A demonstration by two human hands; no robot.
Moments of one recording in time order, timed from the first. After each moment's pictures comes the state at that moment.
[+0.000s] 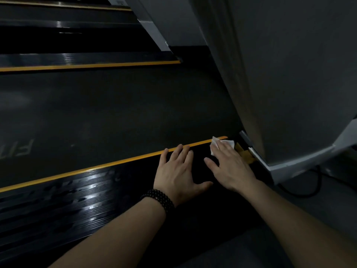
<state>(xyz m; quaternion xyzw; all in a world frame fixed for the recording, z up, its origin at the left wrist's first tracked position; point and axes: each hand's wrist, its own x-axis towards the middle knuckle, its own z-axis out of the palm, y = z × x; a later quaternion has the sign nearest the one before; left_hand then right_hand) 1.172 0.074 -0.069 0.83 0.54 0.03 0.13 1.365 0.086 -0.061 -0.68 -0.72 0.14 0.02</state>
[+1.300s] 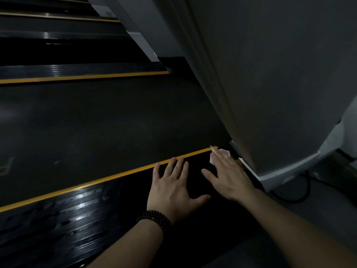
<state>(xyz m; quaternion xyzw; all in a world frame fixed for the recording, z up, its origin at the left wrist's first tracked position) 1.183 0.072 -0.072 0.83 0.54 0.00 0.13 1.384 0.085 -0.057 -0.70 -0.70 0.14 0.02</state>
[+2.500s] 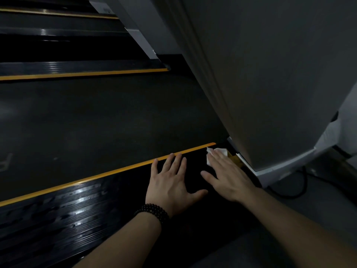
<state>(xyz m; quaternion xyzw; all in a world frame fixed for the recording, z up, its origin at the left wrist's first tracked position) 1.183 0.072 -0.074 0.83 0.54 0.00 0.12 1.388 0.071 -0.053 -0.65 -0.75 0.13 0.00</state>
